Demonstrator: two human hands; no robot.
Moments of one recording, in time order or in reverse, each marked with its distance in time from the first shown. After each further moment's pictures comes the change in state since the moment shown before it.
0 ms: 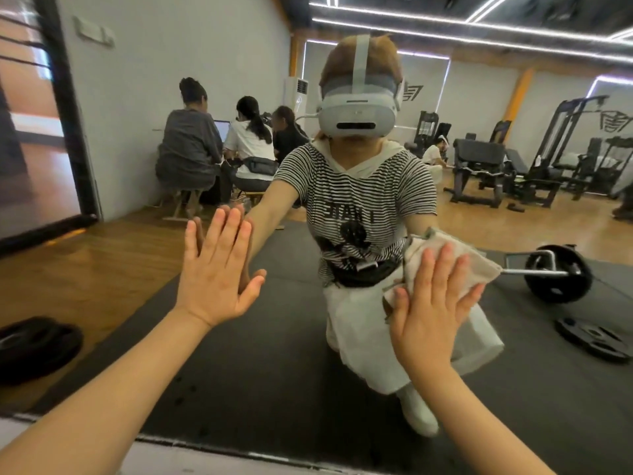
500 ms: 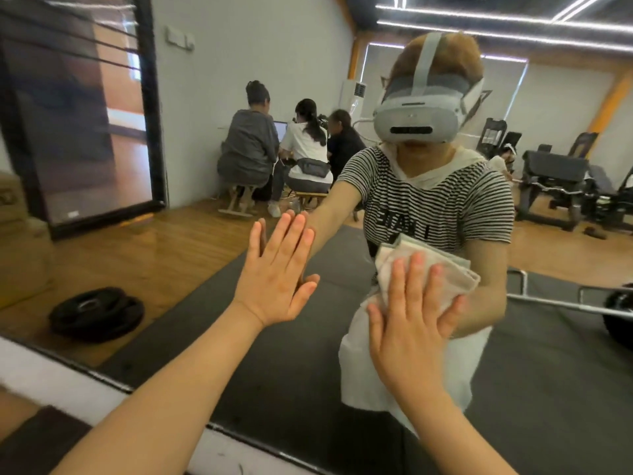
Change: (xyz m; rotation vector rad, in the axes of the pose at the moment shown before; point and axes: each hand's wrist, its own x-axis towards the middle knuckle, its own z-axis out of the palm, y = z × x) left_hand -0.003 -0.002 0.000 -0.002 -0.041 -0.008; right_hand -0.004 -0.078 0.024 0.026 -0.046 -0.214
